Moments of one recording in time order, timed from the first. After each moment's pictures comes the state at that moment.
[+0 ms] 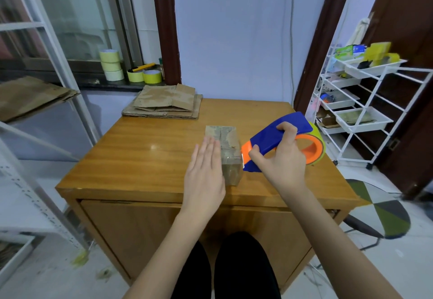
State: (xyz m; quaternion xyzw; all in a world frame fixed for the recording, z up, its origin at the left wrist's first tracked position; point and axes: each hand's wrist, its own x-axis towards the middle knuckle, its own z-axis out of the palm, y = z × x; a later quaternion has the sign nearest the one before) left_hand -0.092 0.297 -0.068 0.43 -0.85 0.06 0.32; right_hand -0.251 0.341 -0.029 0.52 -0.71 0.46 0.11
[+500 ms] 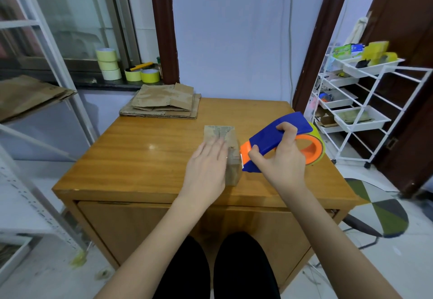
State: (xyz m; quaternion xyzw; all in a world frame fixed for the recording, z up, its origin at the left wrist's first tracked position) left_hand -0.096 0.290 -0.044 0.38 -0.89 0.10 0.25; right_hand -0.252 0.339 -0.032 0.51 -0.71 0.46 0.12
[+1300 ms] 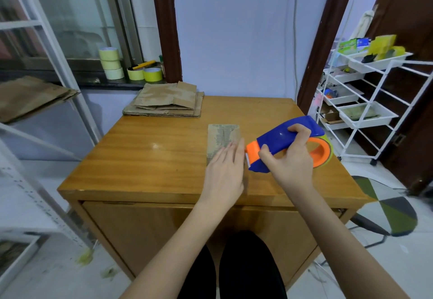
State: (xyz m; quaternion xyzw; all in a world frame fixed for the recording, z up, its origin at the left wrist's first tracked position) left_hand -0.120 0.295 -0.060 0.39 -0.89 0.03 0.25; right_hand -0.258 0.337 -0.041 0.49 -0.69 0.53 0.07
